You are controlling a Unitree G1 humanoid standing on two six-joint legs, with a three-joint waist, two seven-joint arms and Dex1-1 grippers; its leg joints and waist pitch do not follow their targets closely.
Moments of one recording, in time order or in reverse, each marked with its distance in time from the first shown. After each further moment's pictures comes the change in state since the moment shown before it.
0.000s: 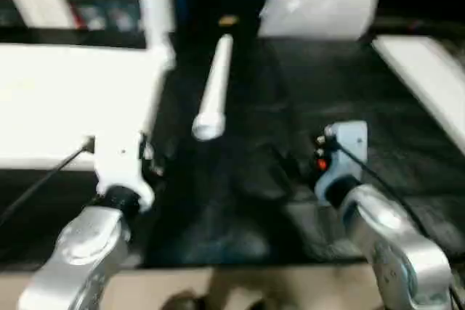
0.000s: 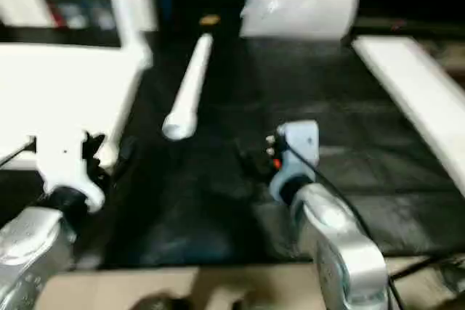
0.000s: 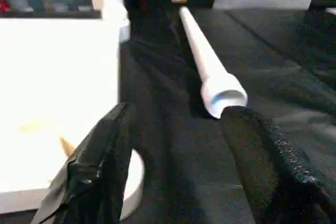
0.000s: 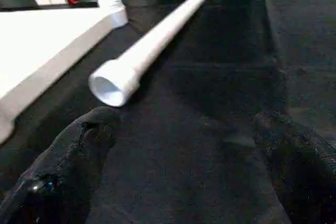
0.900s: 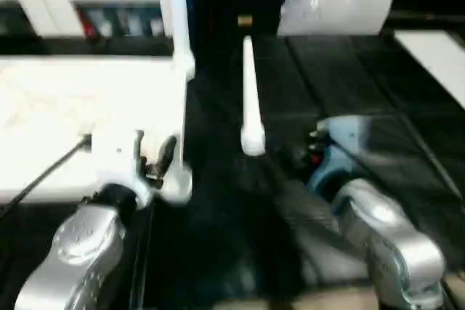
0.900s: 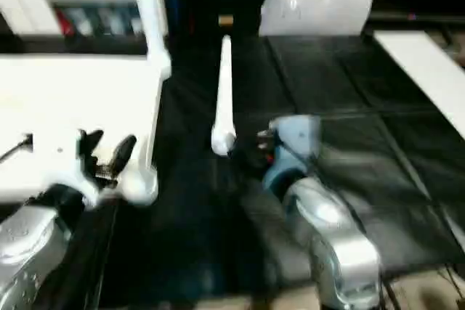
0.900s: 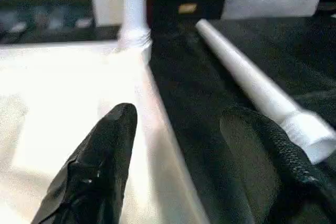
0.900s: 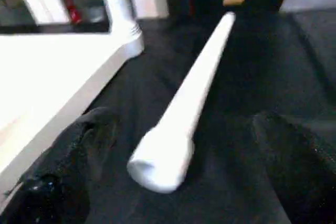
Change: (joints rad) left arm 0.007 -0.001 0.014 0.002 0.017 -0.027 -0.053; right arm -0.067 -0.005 0.028 0.008 -0.025 -0.006 -0.010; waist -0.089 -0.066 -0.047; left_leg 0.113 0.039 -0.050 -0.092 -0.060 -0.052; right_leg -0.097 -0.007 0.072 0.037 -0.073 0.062
